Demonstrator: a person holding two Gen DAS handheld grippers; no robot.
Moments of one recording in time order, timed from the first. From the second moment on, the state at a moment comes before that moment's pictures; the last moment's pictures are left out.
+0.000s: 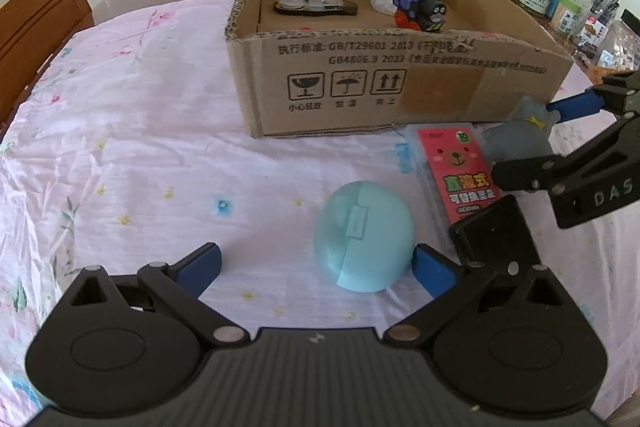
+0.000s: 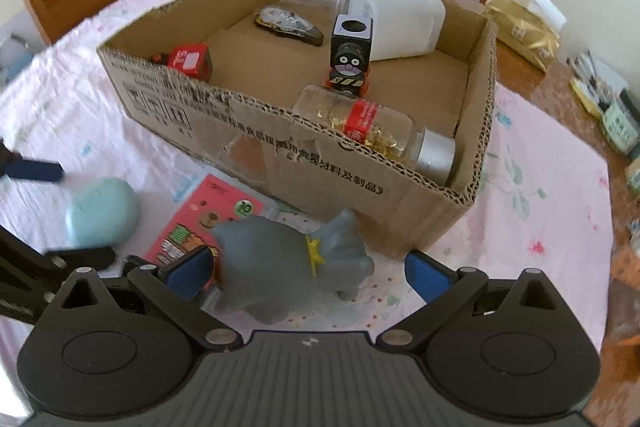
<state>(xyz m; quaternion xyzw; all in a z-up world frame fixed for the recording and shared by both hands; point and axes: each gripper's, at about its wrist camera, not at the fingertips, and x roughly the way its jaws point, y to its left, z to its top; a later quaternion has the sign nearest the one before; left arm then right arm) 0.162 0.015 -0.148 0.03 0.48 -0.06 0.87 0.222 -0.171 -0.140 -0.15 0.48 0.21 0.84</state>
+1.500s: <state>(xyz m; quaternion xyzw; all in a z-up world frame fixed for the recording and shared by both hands) 0.165 -0.013 -0.142 0.05 0.46 -0.09 0.88 0.204 -0.223 -0.156 -0.11 0.49 0.19 0.85</state>
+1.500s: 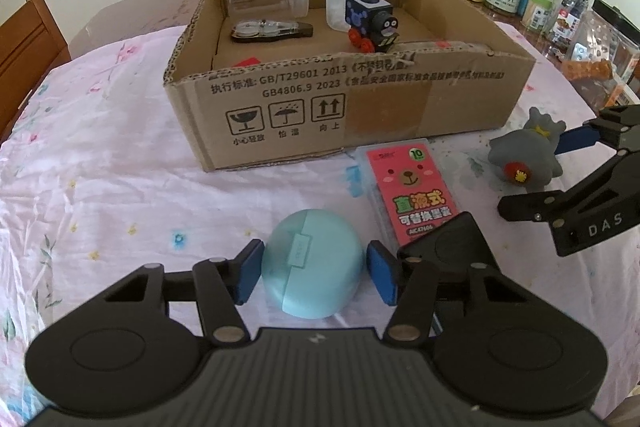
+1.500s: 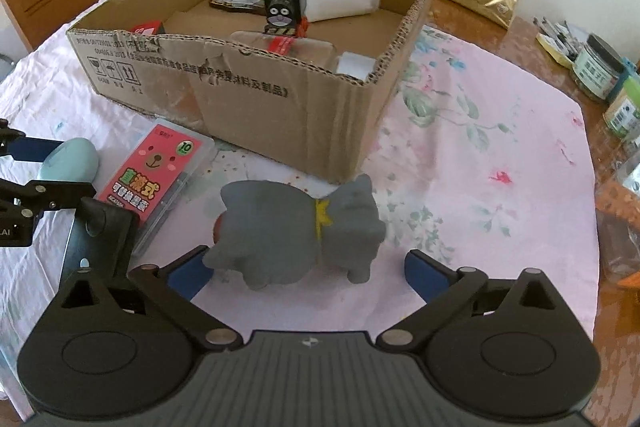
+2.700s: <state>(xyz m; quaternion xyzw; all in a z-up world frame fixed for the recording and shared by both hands) 0.221 -0.013 -0.028 0.11 0.39 -0.19 0.90 0.241 -0.213 -0.042 -0.11 0.40 0.22 0.88</state>
